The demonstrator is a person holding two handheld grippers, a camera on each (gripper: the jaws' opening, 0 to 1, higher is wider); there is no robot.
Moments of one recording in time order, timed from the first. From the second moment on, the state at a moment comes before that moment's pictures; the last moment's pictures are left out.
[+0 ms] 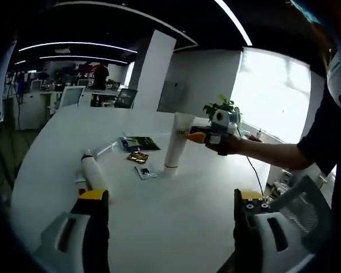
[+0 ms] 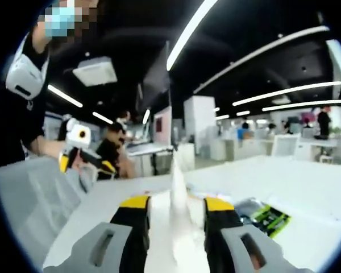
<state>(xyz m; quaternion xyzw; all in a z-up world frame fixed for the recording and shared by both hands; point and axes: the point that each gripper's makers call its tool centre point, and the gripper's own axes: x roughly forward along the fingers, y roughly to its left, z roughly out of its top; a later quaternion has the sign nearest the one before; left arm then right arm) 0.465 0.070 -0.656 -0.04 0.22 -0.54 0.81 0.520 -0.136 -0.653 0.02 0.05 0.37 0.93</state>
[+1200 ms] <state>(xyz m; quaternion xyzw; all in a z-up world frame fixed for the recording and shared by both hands) 0.479 0.121 -0.599 -0.03 0.26 -0.46 0.85 0.431 -0.150 -0.622 0.09 0.16 0.17 0.97</state>
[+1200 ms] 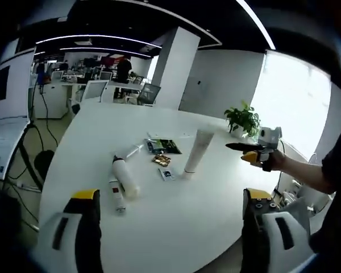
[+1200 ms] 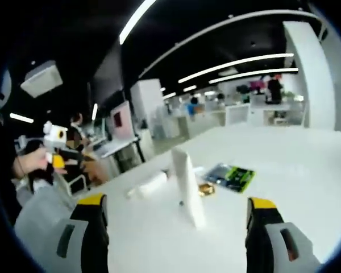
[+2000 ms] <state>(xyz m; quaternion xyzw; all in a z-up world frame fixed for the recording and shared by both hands) 0.468 0.124 -0.560 -0.01 0.26 -0.48 0.84 0.364 -0.114 -0.574 0.06 0.19 0.13 0.97</state>
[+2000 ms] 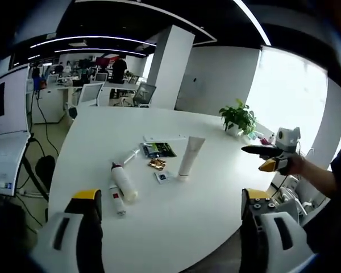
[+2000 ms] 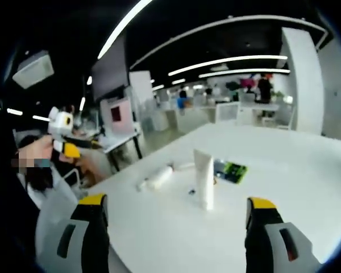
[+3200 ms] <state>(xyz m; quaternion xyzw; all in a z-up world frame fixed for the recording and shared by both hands) 0.512 0.094 -0.647 0.00 0.35 -0.44 0.83 0.353 -0.132 -0.573 0.11 0.16 0.09 0.98</state>
